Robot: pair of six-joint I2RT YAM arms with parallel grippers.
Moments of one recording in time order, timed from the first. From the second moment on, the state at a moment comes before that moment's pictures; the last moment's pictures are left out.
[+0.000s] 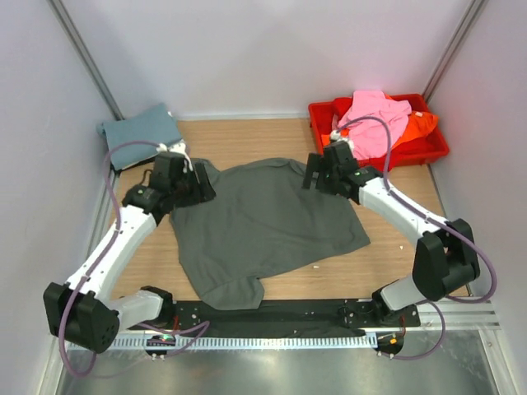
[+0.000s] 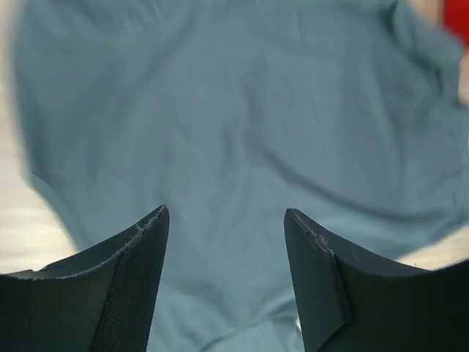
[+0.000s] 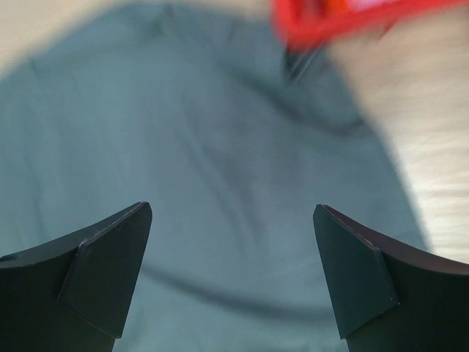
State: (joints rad) left arm -0.29 1.19 1.15 -0.69 -0.01 -0.43; right arm 0.40 1.45 1.14 -0.45 0.17 0.53
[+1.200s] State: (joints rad) left arm -0.13 1.62 1.08 -0.77 -0.03 -0.44; right arm 1.13 1.59 0.86 -0.29 0.28 0.95
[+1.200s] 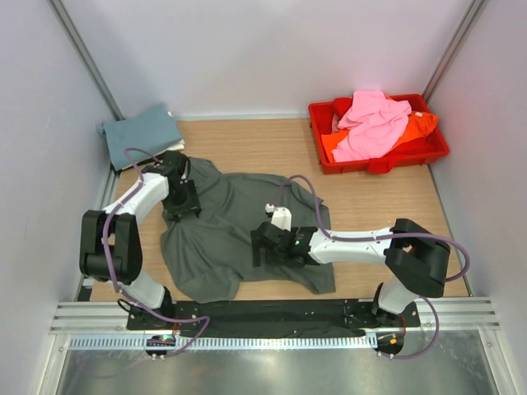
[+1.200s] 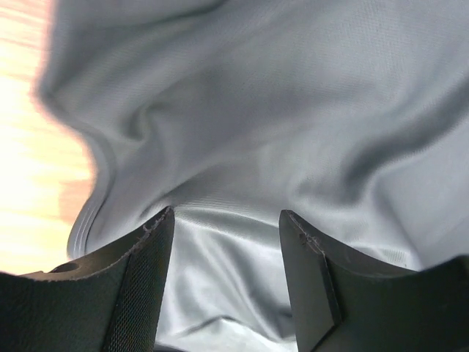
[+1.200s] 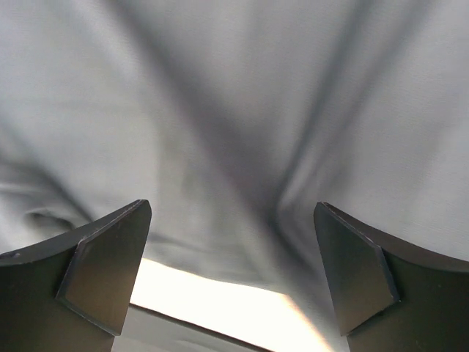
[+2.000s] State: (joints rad) left arm -0.28 0.73 0.80 -0.81 0.13 -0.47; right arm 0.36 1.56 1.12 -0.47 0.12 0.65
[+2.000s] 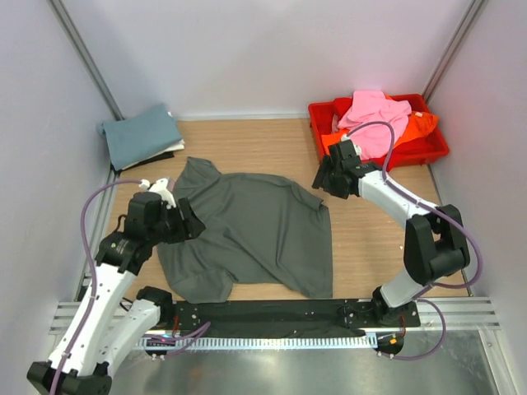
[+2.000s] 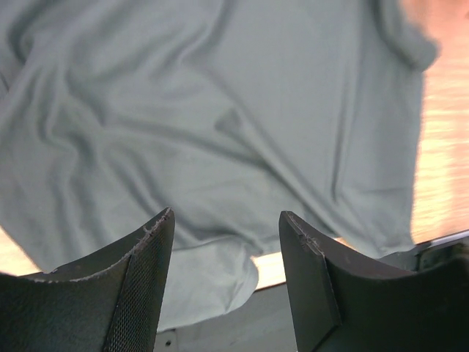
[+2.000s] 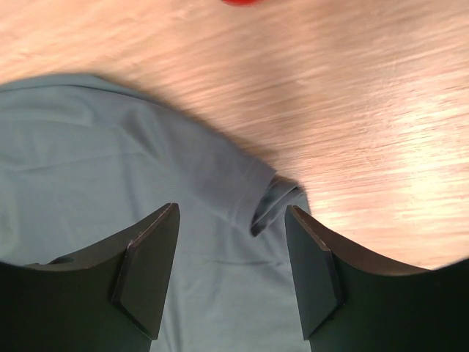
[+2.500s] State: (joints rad) left arm -0.28 0.71 0.80 -0.76 0.13 -0.47; right arm 0.31 1.69 1.05 -0.33 -0.09 0.65
